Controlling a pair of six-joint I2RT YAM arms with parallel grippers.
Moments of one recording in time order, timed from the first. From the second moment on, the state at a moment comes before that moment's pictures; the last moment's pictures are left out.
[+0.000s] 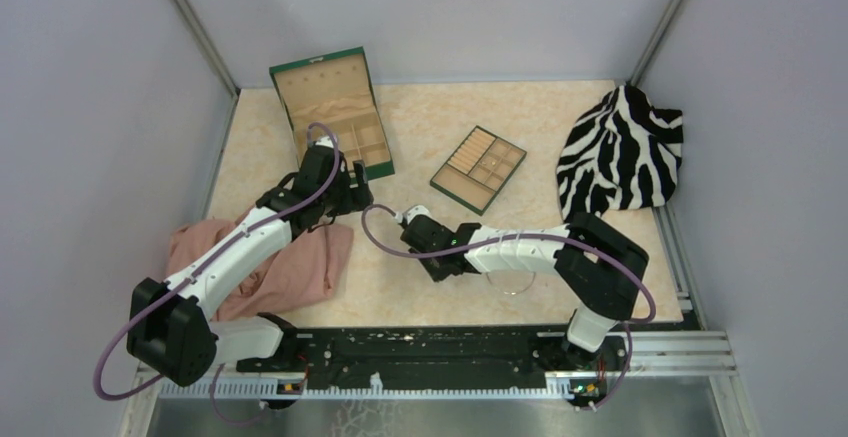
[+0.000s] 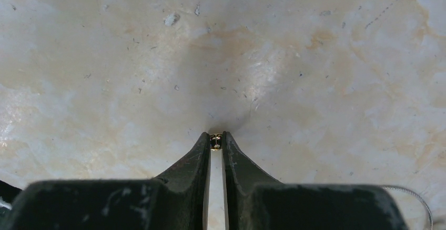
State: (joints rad) left arm -0.49 1.23 0.90 -0.45 -0.22 -0.53; right arm 1.08 1.67 0.94 -0.37 0.23 0.33
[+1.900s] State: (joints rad) left arm -0.49 1.24 0.88 -0.42 -0.08 -0.47; right arm 0.42 1.90 1.27 -0.37 0.30 0.42
